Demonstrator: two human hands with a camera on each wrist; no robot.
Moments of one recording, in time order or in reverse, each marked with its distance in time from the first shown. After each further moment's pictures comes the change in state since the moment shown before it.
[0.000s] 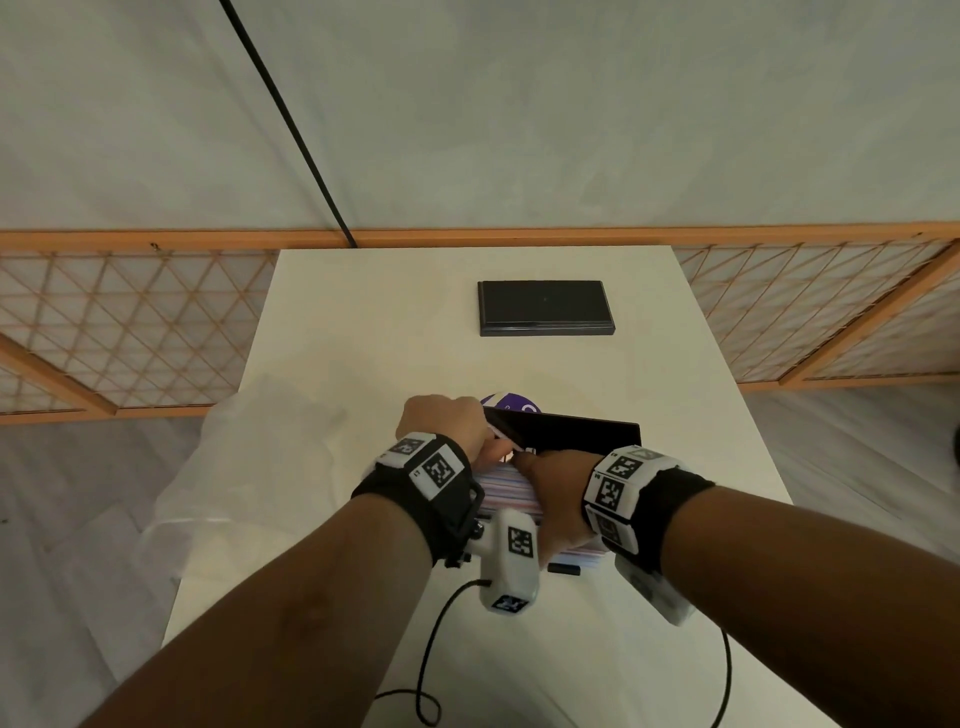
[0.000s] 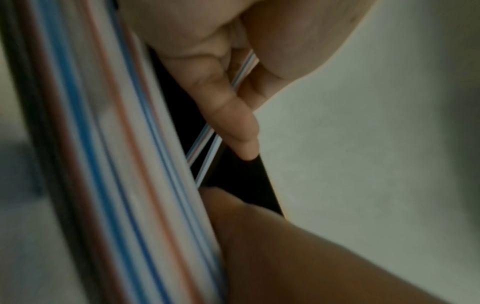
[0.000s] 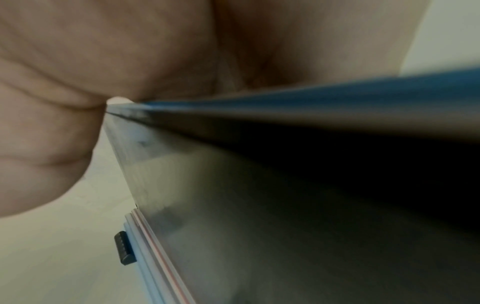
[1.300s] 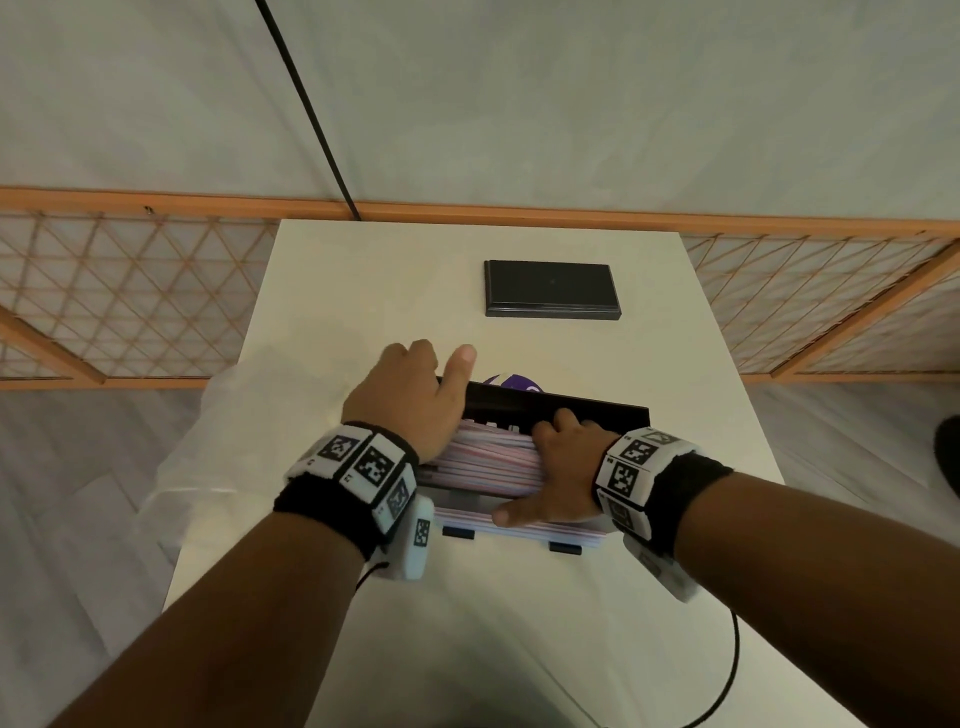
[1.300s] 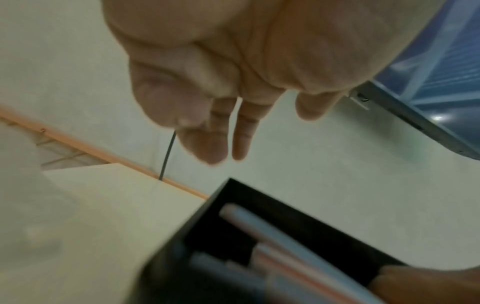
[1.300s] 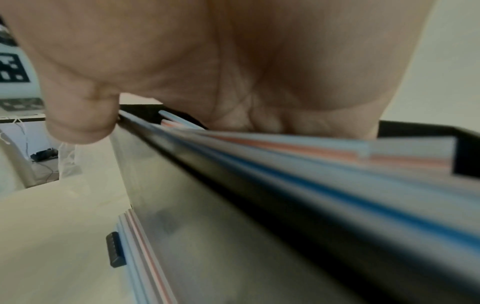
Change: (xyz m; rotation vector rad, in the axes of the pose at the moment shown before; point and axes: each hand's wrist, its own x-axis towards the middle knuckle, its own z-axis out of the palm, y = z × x) left_hand -0.021 0.001 -0.062 0.799 0.094 0.476; right_hand -0.011 -0.010 -0.006 0.014 0.023 0.164
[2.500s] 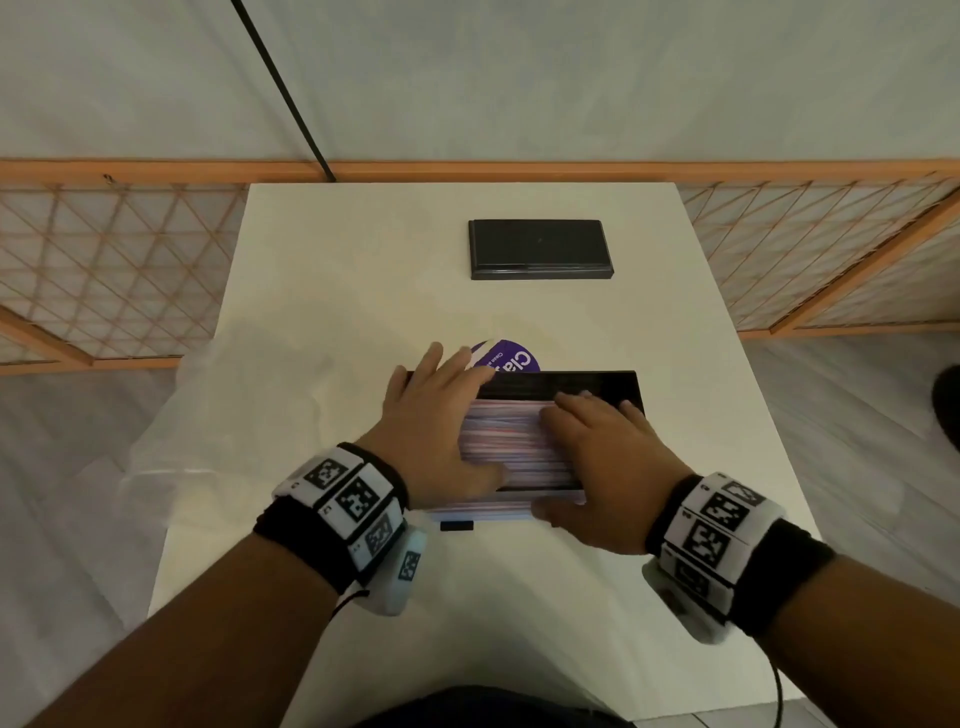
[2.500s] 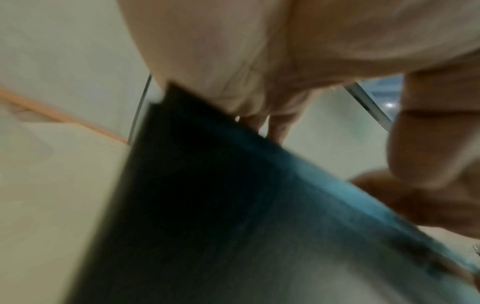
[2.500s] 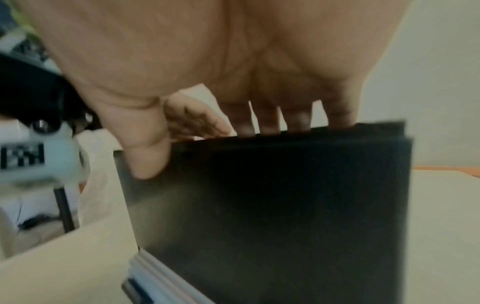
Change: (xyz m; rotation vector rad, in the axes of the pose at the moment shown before) left_hand -0.032 -0.003 0.028 0.048 -0.380 0.371; right_hand -0.044 0.029 0.038 0.151 0.341 -0.158
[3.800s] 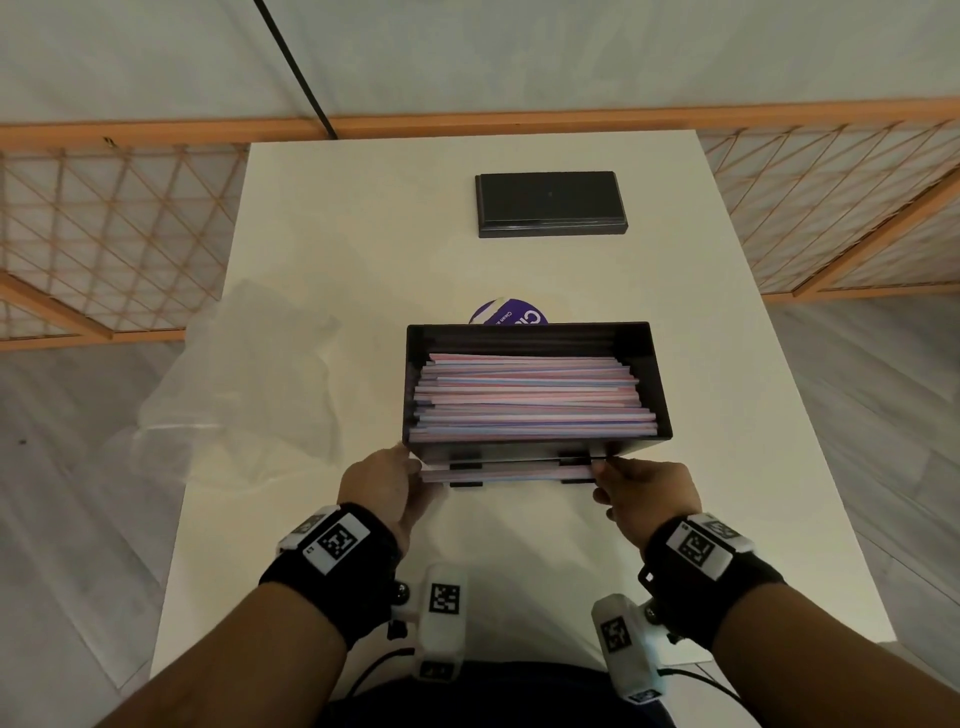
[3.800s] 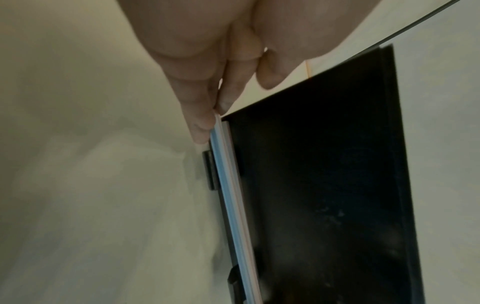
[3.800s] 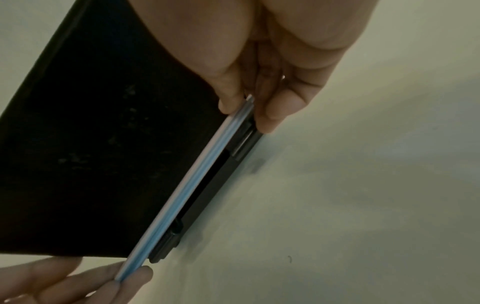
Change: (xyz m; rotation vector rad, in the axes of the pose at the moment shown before) left_hand -0.032 -0.059 0.102 -1.466 0.442 -0.970; right_hand -0.014 0.036 0.131 1.099 0.258 0.839
